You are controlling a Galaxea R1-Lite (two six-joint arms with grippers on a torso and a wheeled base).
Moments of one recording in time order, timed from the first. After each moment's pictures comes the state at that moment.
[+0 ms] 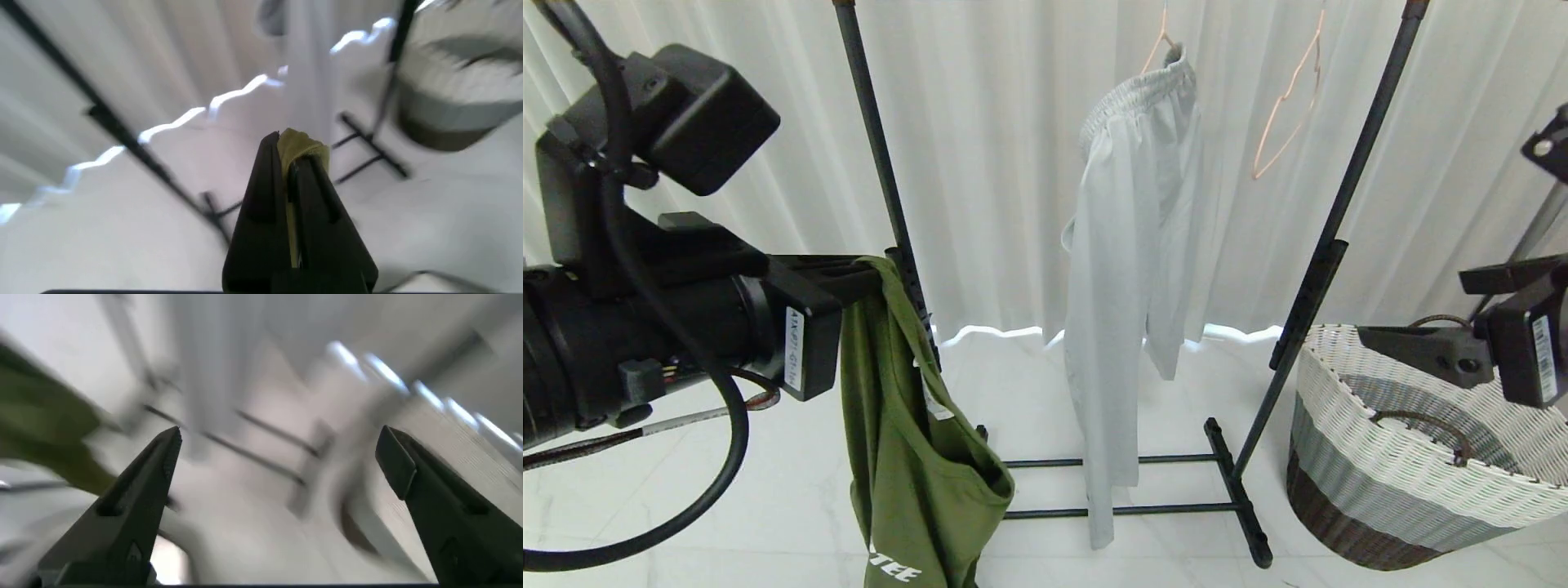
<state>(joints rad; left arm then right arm) -0.66 1.23 -0.99 0.01 0.24 0.26 0.80 1.23 -1.20 0.45 -0.45 0.00</state>
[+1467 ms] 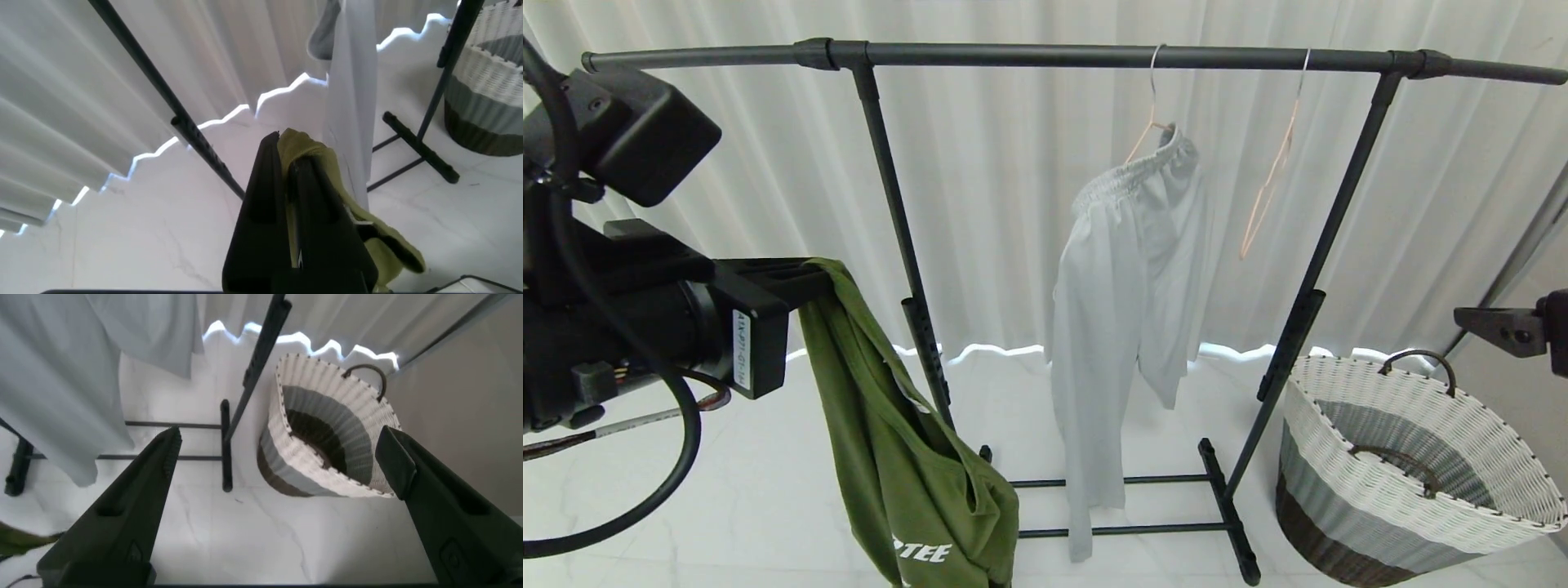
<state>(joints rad) -0.55 1.19 -0.95 0.00 0.19 0.28 0.58 1.16 -1.10 0.37 -0.59 0.07</state>
